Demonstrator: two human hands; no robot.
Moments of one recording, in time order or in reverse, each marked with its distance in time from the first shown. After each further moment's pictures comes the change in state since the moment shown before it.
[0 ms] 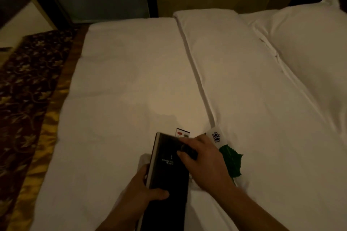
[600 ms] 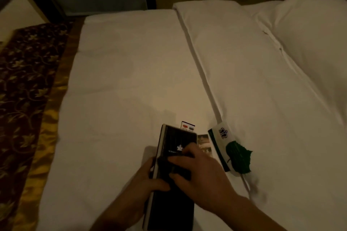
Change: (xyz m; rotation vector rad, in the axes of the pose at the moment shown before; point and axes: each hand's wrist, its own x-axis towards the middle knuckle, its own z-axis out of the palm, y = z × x) left_hand 0.008 0.015 -0.022 -0.130 -0.238 -0.034; right_hand -0.019 -0.023 0.024 -0.122 -0.162 -0.184
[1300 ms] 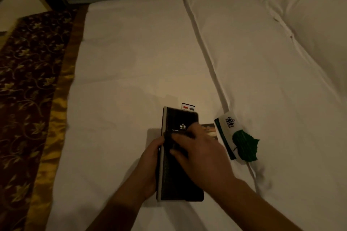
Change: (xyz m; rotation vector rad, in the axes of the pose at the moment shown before) left_hand 0.020 0.005 0.002 -0.219 0.096 -0.064; right_hand 0.011 -0.034 -0.002 -0.234 0.071 0.018
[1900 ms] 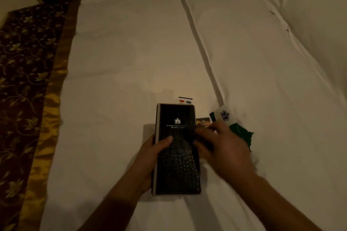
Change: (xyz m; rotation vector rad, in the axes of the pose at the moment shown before) left_hand 0.003 -0.012 0.003 0.053 0.001 0.080; right_hand -0.023 0.058 -0.008 -0.114 0.091 0.118
